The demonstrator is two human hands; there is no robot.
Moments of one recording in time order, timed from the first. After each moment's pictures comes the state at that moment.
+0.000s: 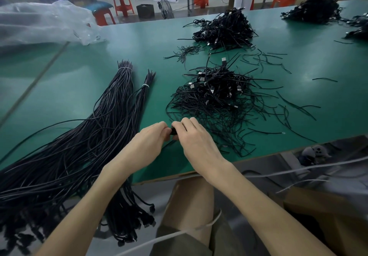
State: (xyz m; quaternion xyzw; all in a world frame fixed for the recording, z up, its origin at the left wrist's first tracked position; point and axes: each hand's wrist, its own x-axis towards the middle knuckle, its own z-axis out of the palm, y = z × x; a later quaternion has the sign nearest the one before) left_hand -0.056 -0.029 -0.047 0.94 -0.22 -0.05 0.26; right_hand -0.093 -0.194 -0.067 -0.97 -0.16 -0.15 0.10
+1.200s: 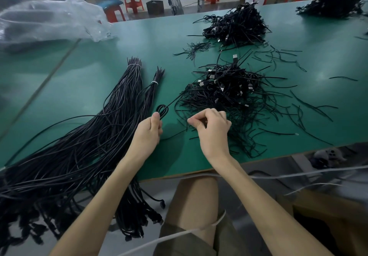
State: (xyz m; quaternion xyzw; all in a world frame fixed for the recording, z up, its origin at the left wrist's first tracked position) left_hand -0.037 -0.023 -0.077 0.83 -0.05 -0.01 0.56; right_hand -0.066 -0.198 -0.085 -0.86 0.05 -0.22 0.46
